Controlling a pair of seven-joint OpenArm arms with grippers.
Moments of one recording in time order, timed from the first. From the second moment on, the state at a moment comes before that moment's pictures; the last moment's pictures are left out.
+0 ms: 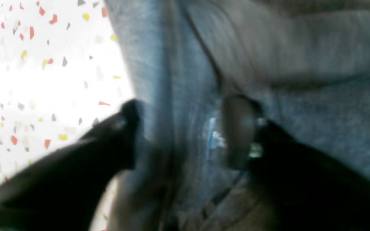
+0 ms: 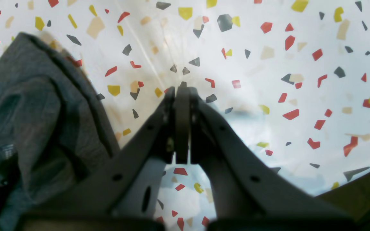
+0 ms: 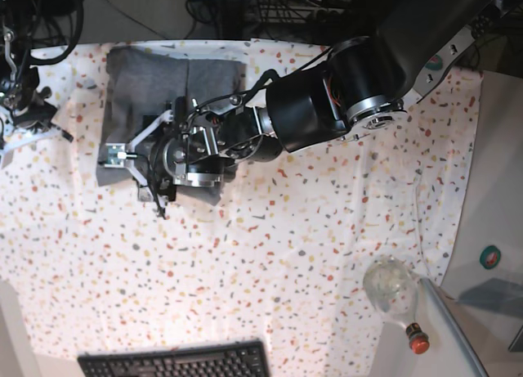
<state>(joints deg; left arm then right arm) -32.1 6.0 77.4 46.0 -0.7 -17.8 16.6 -18.0 19.7 10.3 91.9 32.1 -18.2 -42.2</state>
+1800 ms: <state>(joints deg) 33.1 -8.2 18.9 38.8 1.1 -16.3 -7.8 -36.9 17.2 -0.8 57.7 17.6 15.5 -20.9</state>
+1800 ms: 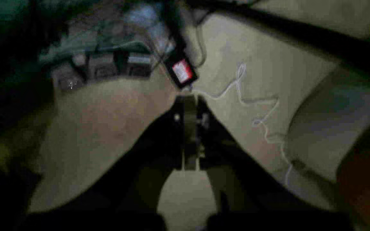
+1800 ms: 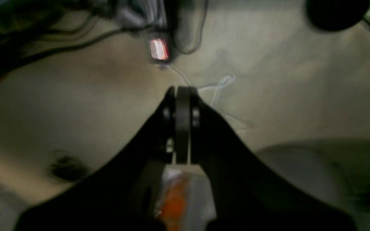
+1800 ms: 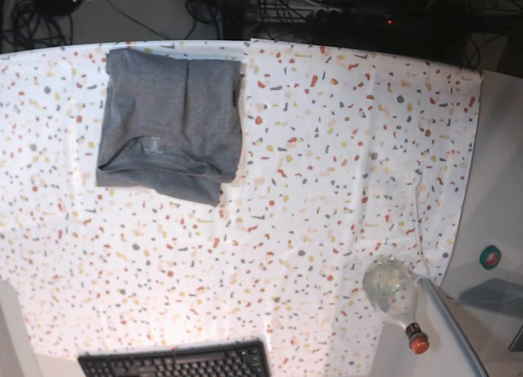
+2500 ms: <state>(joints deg) 15.4 -3.7 18.5 3.5 -1.8 -16.6 -31.0 -14.2 7.4 -27.3 3.7 16.4 9.1 8.2</state>
